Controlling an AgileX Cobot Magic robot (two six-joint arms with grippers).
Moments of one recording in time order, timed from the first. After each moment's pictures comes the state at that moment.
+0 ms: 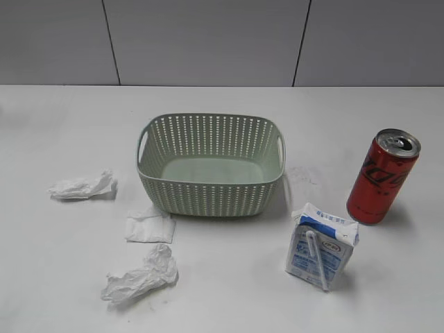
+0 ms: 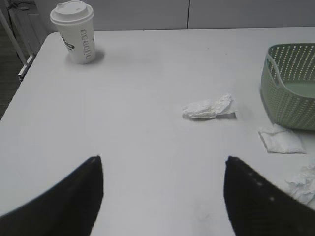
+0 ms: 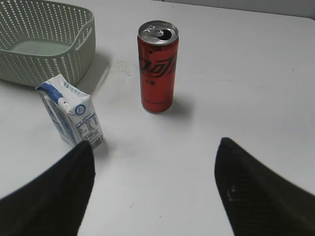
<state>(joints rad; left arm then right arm) -0.08 -0.01 -0.51 -0.10 1.04 0.08 0.15 0.00 -0.42 0.08 0.95 -0.07</state>
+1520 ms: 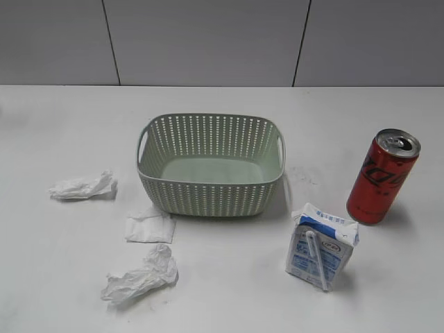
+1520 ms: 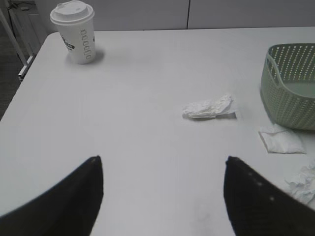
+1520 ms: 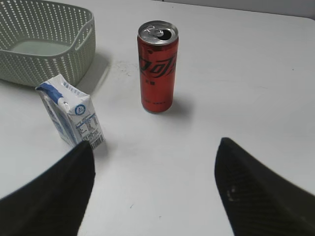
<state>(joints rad) -0.08 -0.01 -0.51 -0.10 1.04 0.08 0.15 0.00 -0.42 0.08 0.95 -0.07</state>
